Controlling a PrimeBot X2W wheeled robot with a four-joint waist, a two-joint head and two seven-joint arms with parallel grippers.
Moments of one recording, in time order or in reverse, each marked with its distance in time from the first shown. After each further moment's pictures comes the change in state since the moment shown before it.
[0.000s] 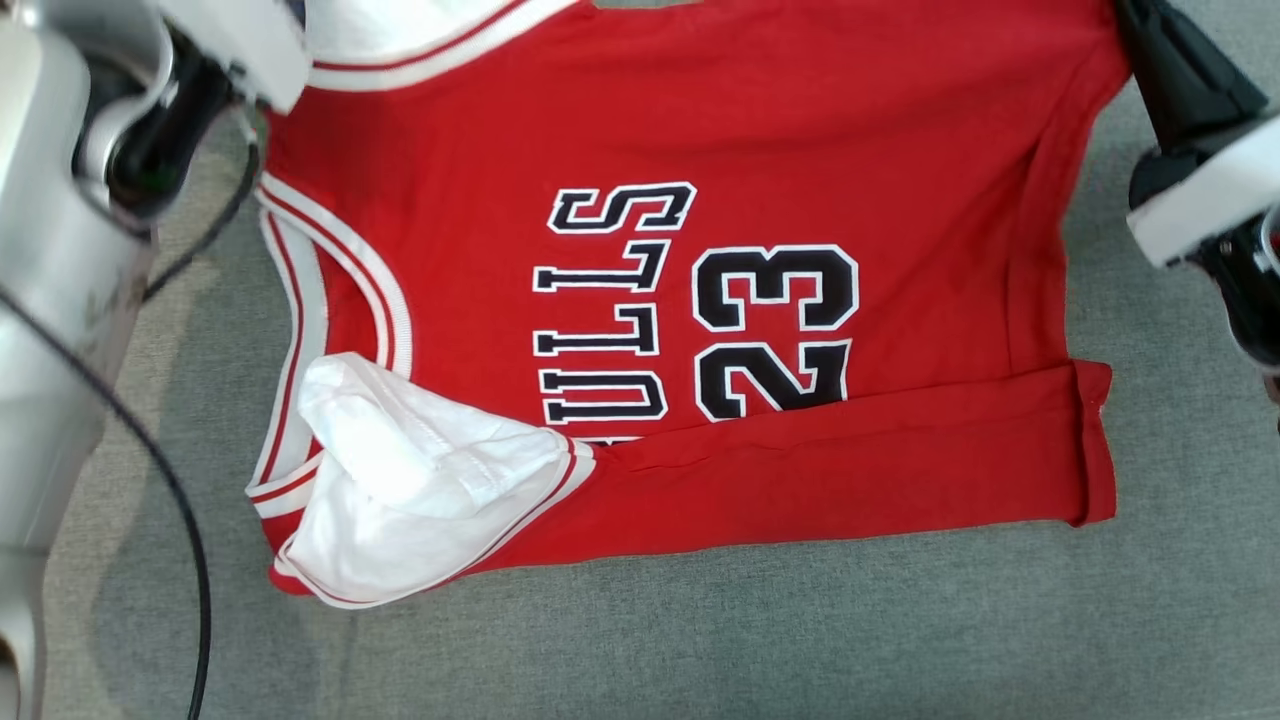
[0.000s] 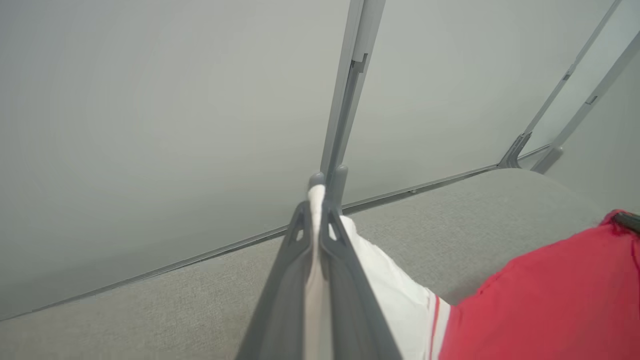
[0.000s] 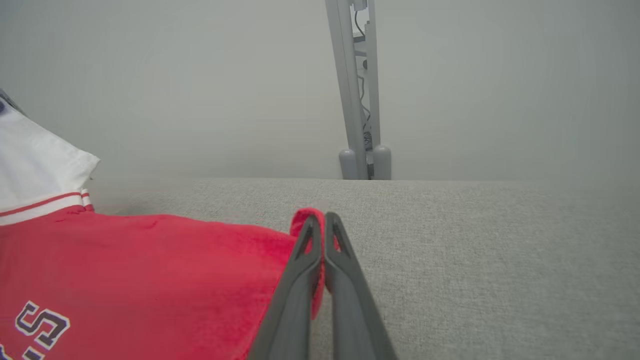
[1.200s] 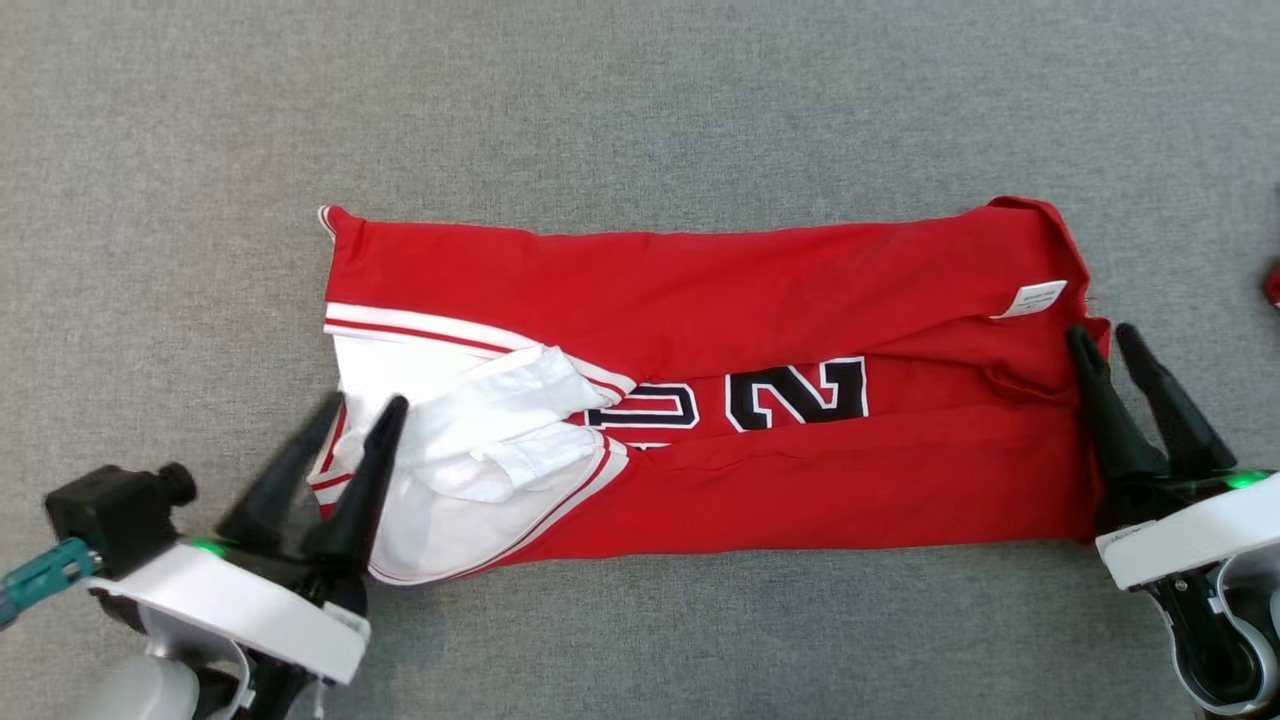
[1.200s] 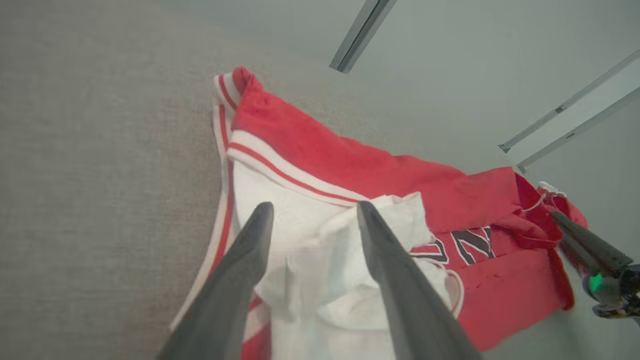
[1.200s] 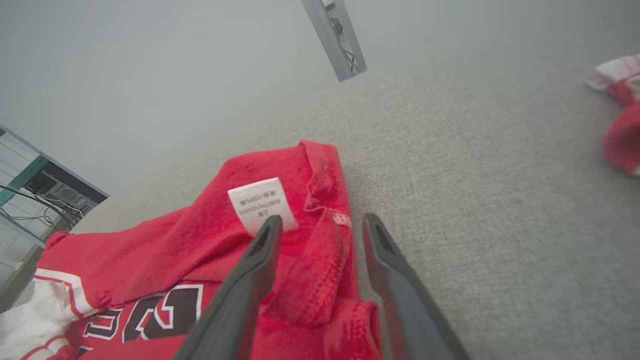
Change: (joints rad) left arm 1.053 0.206 0.111 -0.806 -0.210 0.276 -0.211; right arm 0.759 0.220 -0.469 -0.419 -0.128 0.000 0.067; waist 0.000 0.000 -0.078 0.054
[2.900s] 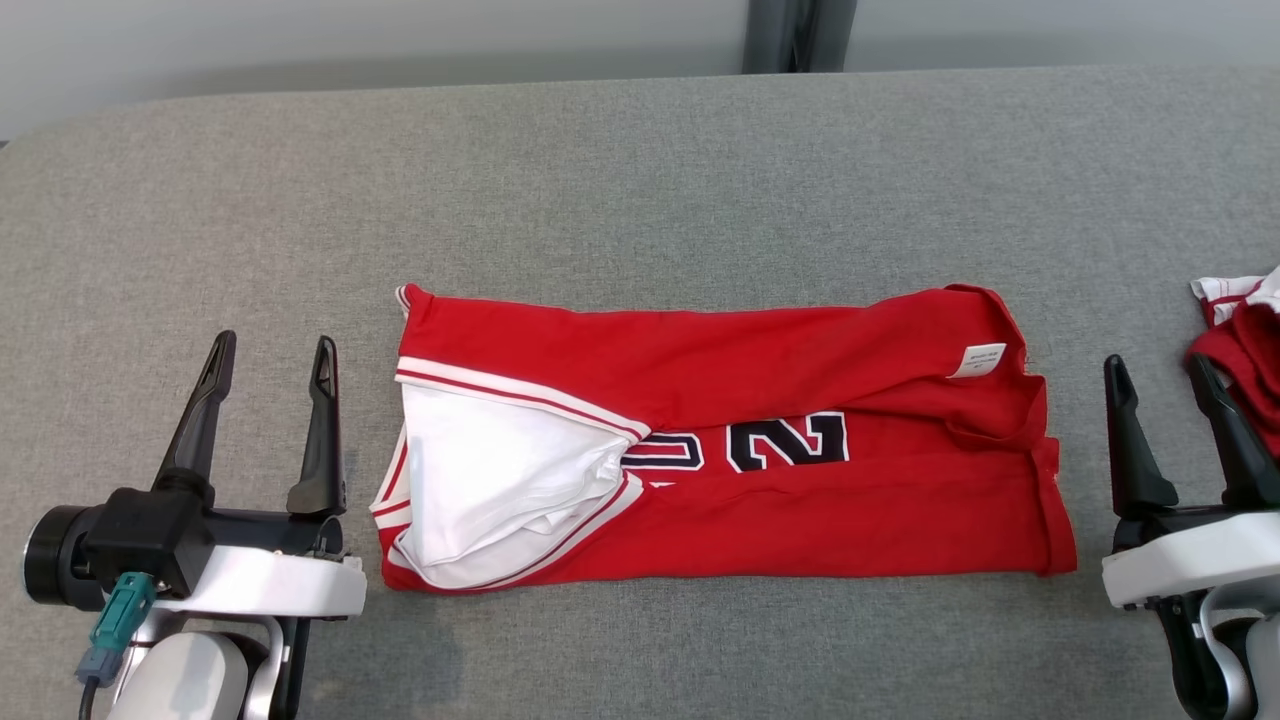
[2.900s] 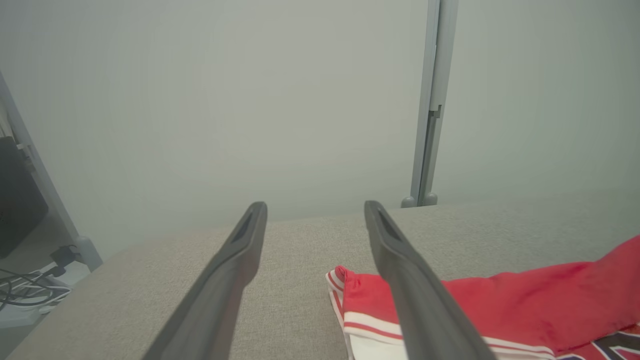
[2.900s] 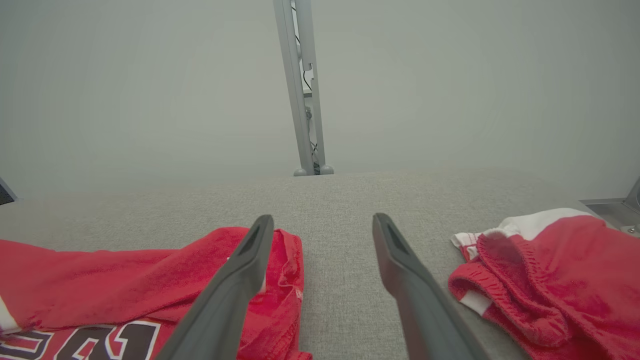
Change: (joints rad) left arm -0.006 -0.262 0.243 0.213 0.674 0.056 -0.151; right arm 0.023 0.129 -0.158 0.110 -0.476 0.000 -0.128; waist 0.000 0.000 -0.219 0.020
